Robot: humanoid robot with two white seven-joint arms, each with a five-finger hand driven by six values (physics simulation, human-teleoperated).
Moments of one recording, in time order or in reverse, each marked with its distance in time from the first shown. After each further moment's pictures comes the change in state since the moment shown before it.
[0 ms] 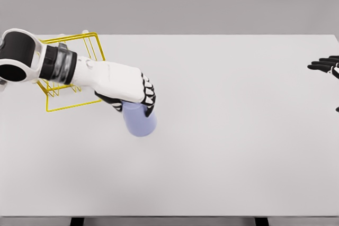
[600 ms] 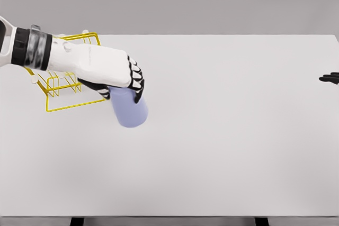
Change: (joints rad) left arm -0.077 0.089 0.004 -0.034 0.085 0.000 0.000; right arm 0.071 -0.007 -0.034 0.079 0.014 0.000 0.000
